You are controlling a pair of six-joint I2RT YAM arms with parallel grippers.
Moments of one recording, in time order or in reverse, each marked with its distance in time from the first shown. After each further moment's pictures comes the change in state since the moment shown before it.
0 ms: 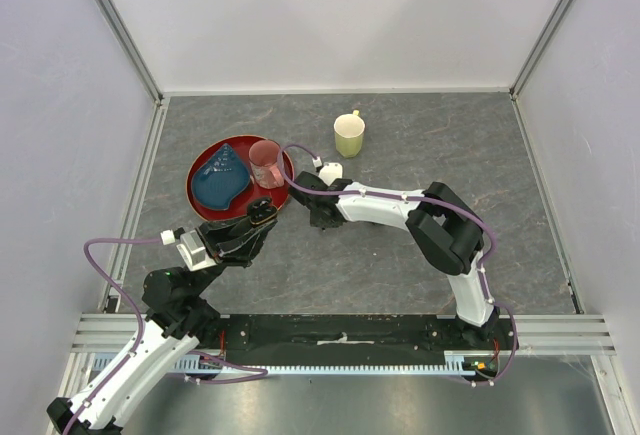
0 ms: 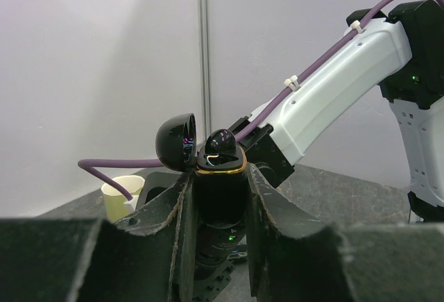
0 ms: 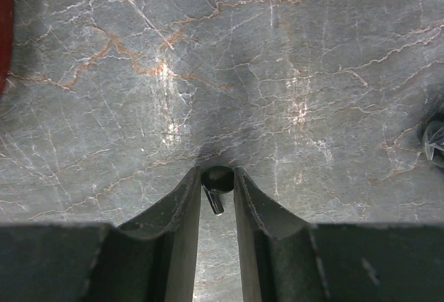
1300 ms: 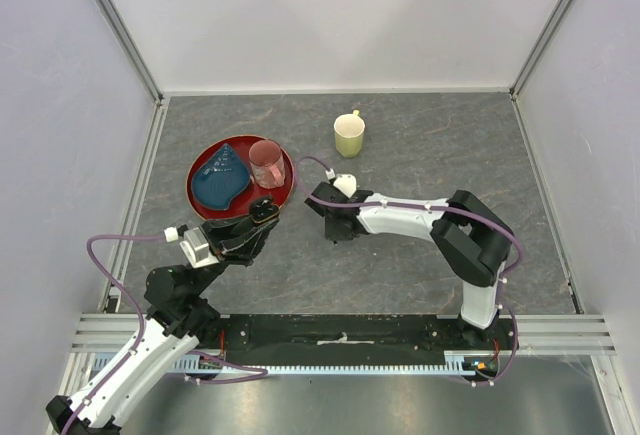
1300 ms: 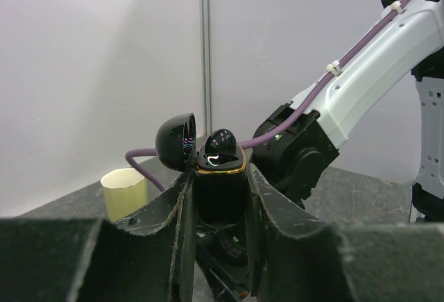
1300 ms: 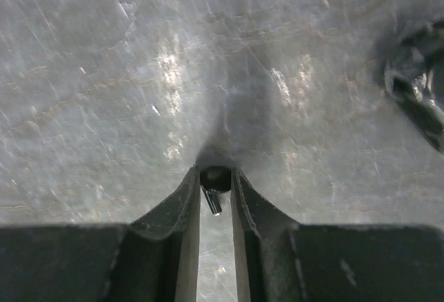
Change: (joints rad) left arm 0.000 0.025 0.000 0.000 -0.004 0.000; right arm -0.001 -0.150 -0.214 0.083 -0.073 -0.046
